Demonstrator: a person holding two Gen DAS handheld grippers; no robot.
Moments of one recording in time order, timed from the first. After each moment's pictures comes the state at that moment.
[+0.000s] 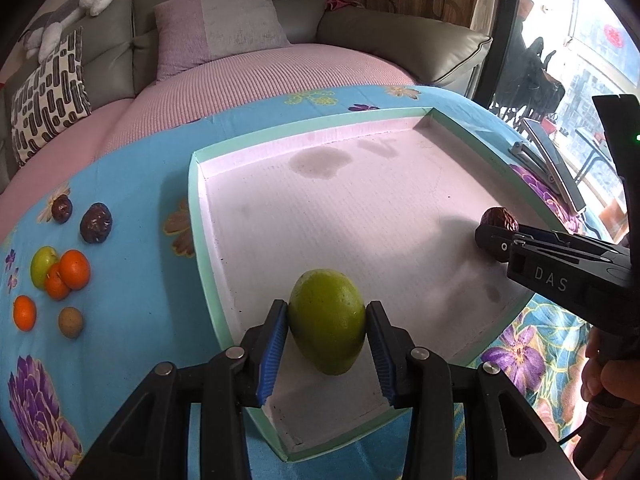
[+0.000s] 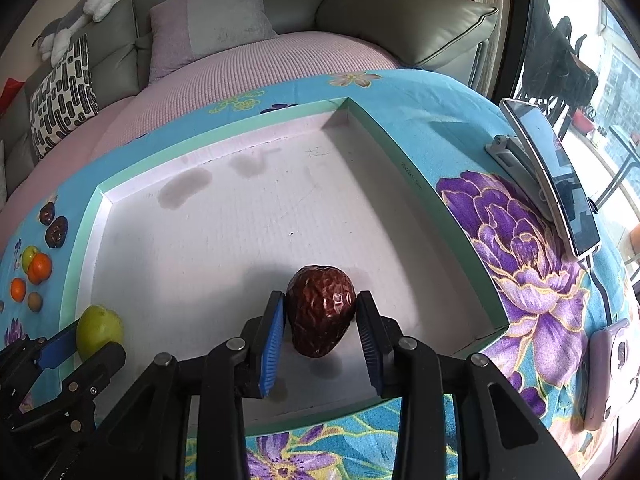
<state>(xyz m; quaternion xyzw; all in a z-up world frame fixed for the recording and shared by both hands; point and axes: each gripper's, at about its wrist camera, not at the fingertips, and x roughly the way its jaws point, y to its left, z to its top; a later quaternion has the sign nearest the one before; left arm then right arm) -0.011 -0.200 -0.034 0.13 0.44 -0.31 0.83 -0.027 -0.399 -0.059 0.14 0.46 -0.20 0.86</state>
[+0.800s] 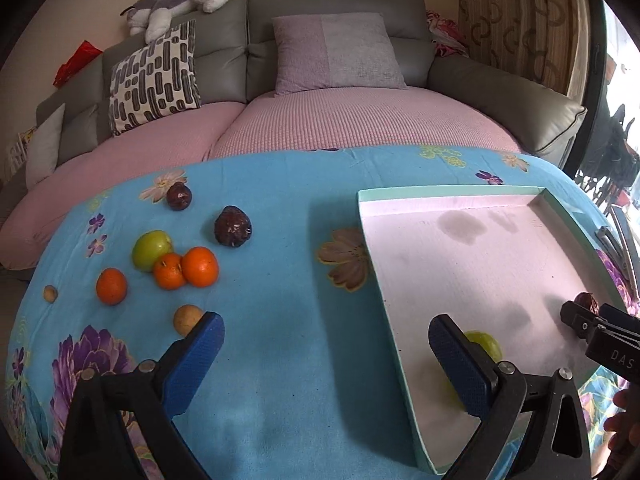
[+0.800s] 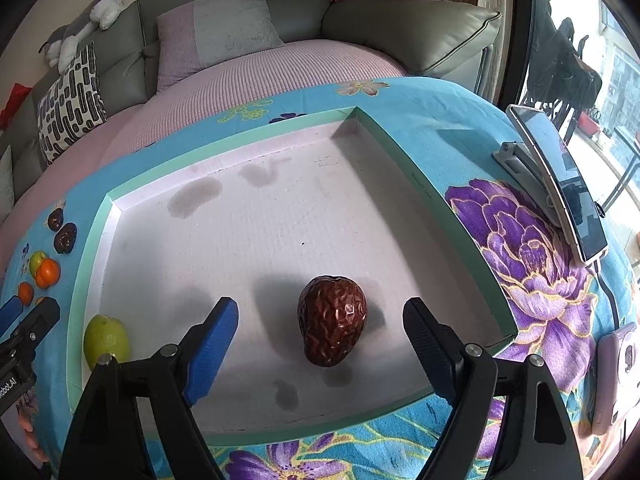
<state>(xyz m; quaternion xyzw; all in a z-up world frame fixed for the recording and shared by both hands) 0.030 -0.129 -0.015 0.07 0.40 -0.14 0.90 -0.027 -0.397 -0.055 0.14 0.44 -0.19 0.87</state>
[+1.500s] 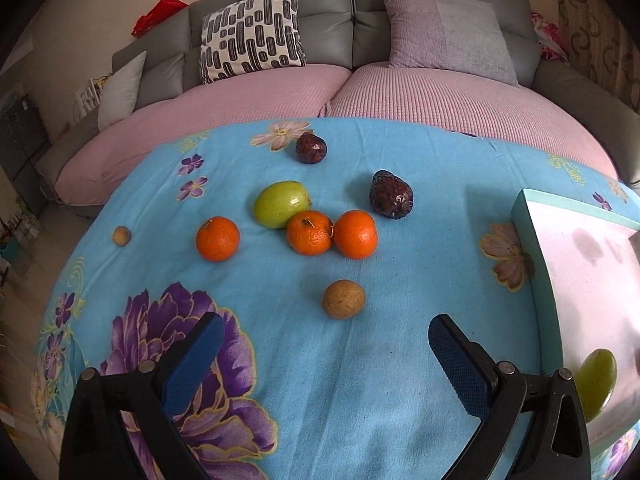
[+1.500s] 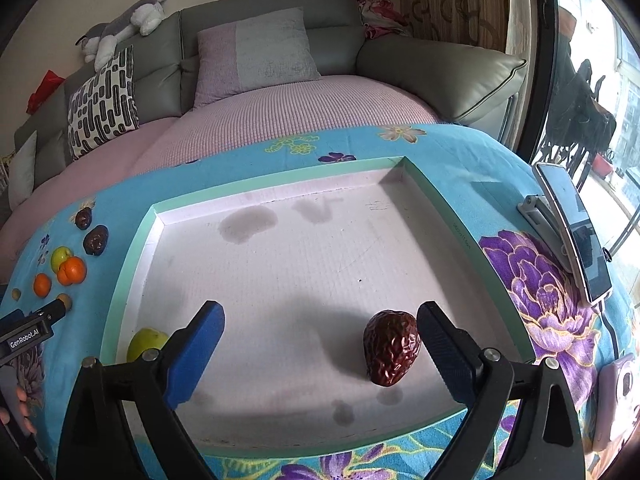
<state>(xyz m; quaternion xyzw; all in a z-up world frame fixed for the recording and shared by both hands) 0.063 -0.055 -0.033 0.06 0.43 0.01 0.90 -0.021 -0.361 -0.036 0.10 0.38 -0.15 0.91</state>
